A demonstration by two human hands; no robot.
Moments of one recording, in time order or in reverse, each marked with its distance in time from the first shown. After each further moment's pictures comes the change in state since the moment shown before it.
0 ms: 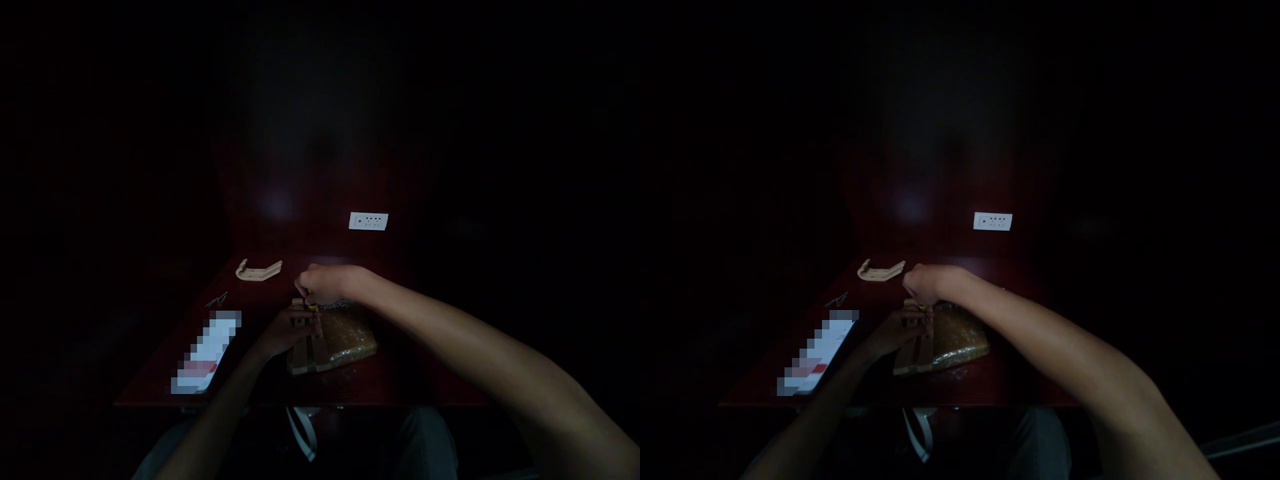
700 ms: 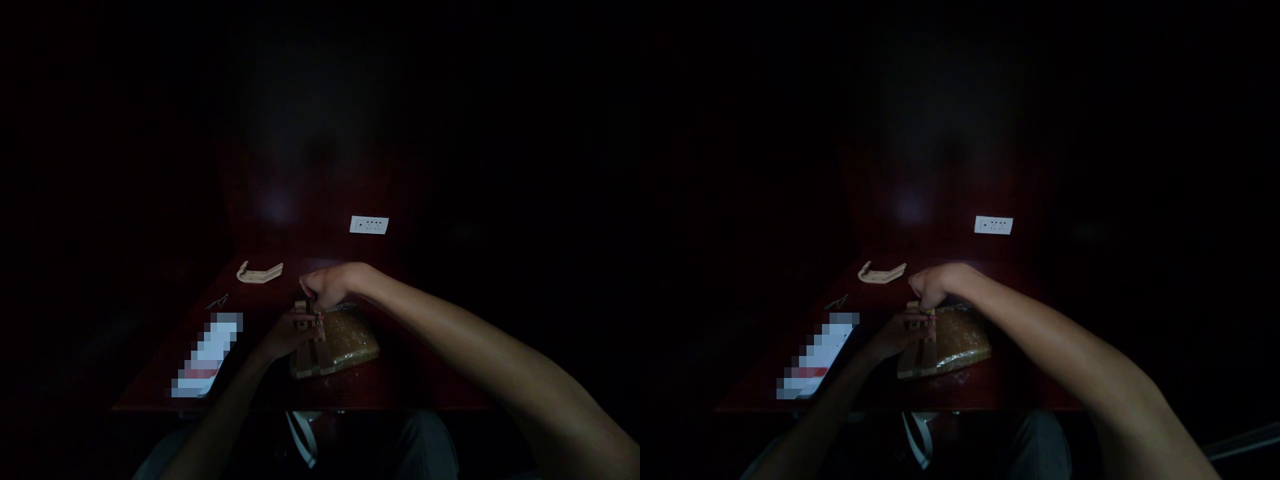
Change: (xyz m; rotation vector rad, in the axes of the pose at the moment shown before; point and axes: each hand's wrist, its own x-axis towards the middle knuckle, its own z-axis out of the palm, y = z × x) left_hand 0.000 0.000 0.001 -0.027 0.008 -0.047; right_hand 0.005 0.004 -0.009 0.062 -0.219 0.073
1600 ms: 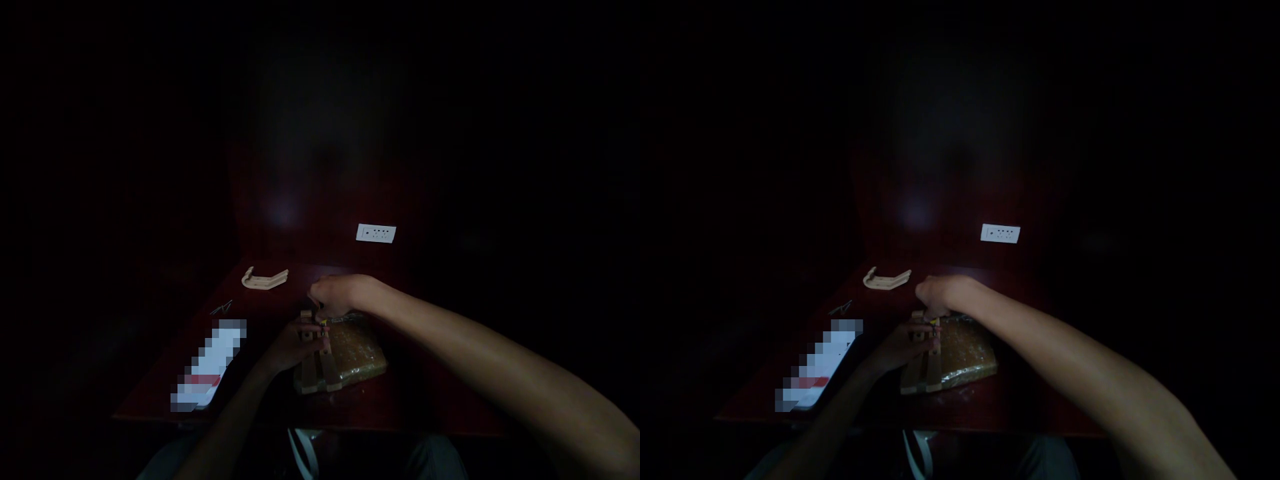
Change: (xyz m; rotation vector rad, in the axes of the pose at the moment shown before) left_hand -0.001 -0.002 0.000 -0.017 0.006 0.019; right_hand 0.001 -0.012 0.003 -0.143 0.114 0.046
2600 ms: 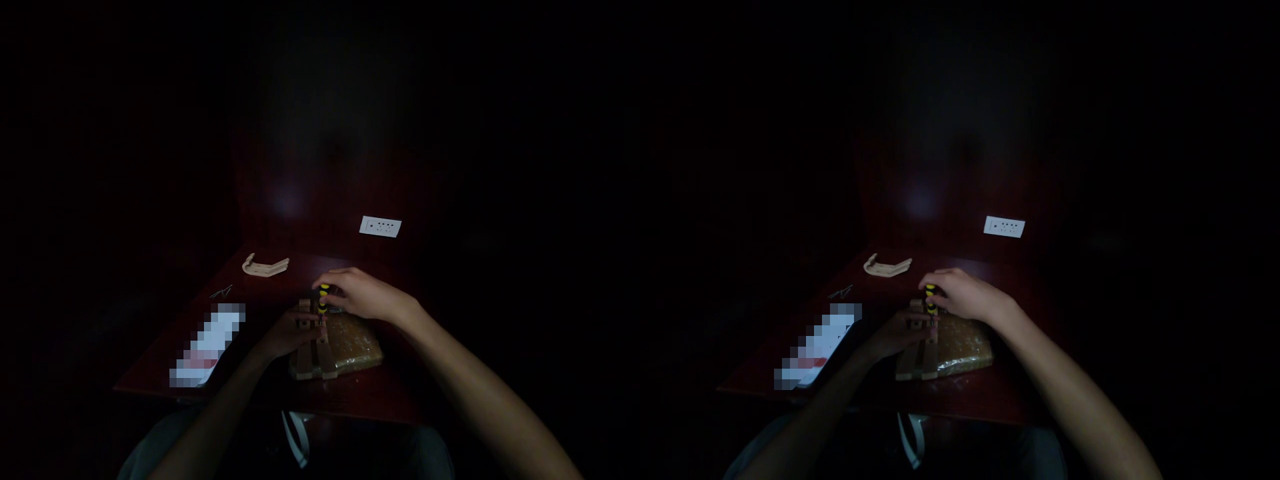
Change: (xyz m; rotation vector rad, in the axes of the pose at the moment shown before) left_hand -0.001 0.004 -0.001 0.009 0.005 -0.019; right_hand -0.029 0.032 0.044 0.396 0.593 -0.306
